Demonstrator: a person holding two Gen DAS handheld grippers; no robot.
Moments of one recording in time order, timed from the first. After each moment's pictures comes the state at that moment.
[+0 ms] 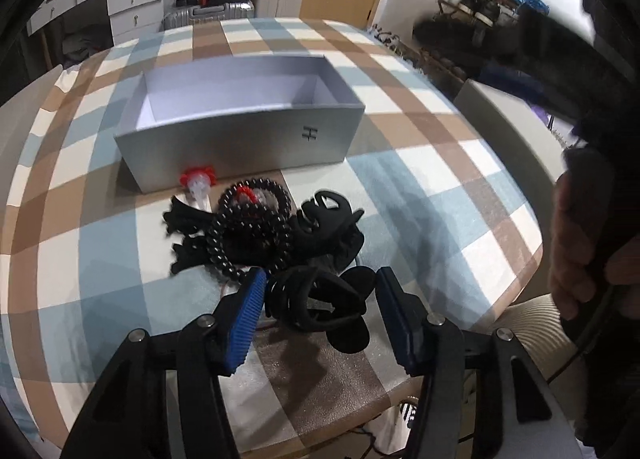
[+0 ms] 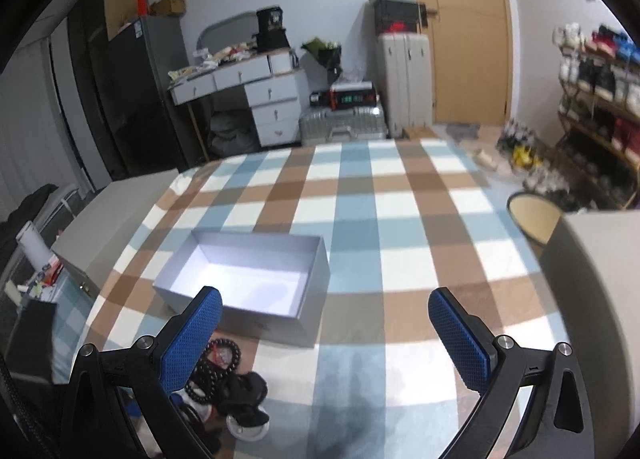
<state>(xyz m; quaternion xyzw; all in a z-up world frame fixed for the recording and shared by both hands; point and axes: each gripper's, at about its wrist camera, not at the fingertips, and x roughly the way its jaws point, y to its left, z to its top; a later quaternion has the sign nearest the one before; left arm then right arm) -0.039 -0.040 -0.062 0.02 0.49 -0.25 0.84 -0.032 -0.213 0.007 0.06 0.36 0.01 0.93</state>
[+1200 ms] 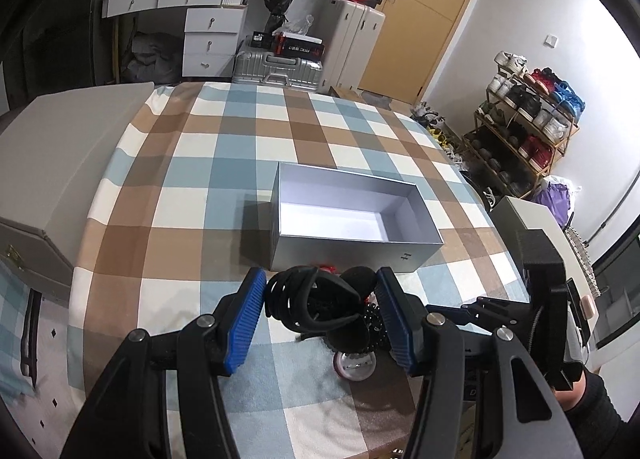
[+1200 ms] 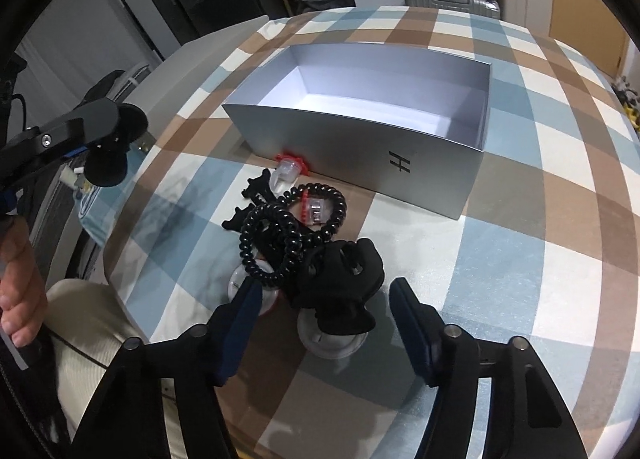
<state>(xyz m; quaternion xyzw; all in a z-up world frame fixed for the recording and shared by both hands) -0.008 0.047 -0.012 -0.08 0.42 -0.18 0.89 -0.026 -0.144 -0.079 0.02 0.54 0.19 0.82</state>
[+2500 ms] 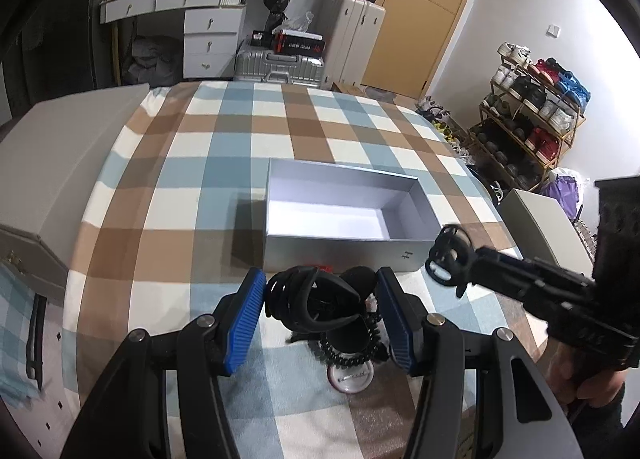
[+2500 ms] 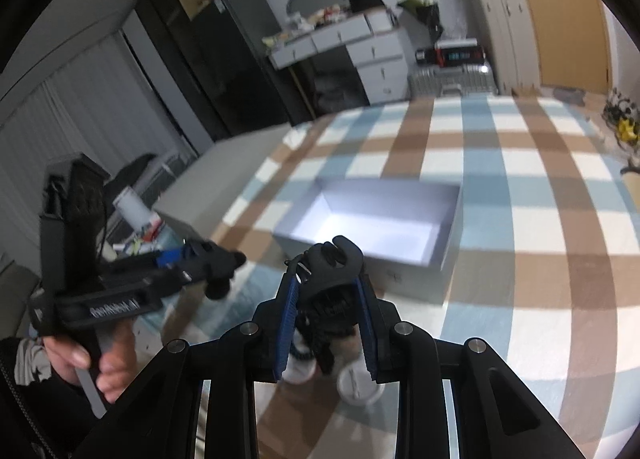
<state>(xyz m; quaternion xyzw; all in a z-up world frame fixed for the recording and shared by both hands) -0.007 0.027 -0.013 -0.06 0.42 -0.17 0.89 -0.039 -0.171 -0.003 0.11 0.38 0.21 0.89</state>
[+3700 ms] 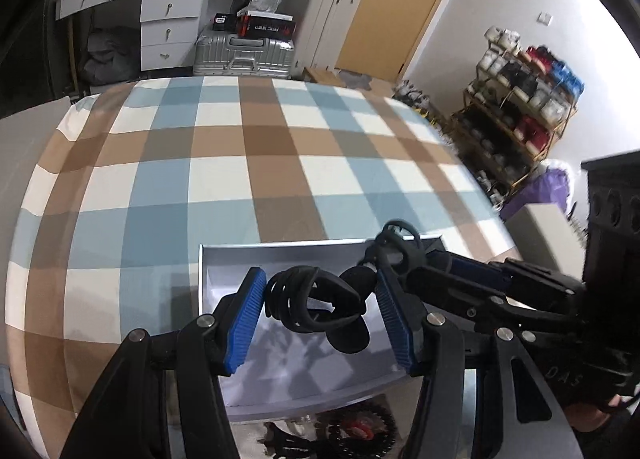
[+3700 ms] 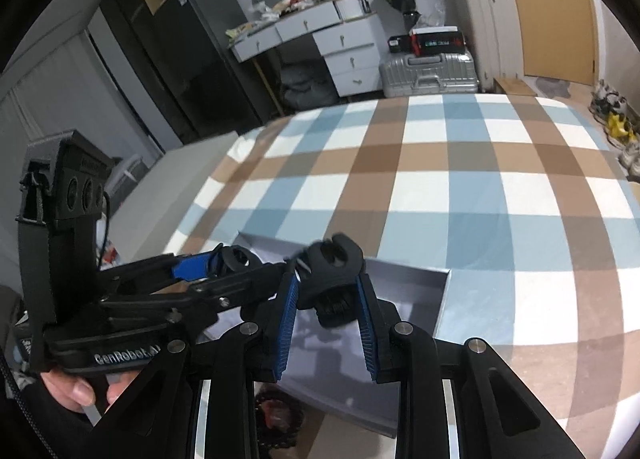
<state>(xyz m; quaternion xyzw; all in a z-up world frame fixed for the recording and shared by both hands) 0.094 -0.014 -0.039 -0.05 0.44 -0.22 0.87 0.077 -0.173 -0.038 0.09 0.43 0.16 0.88</state>
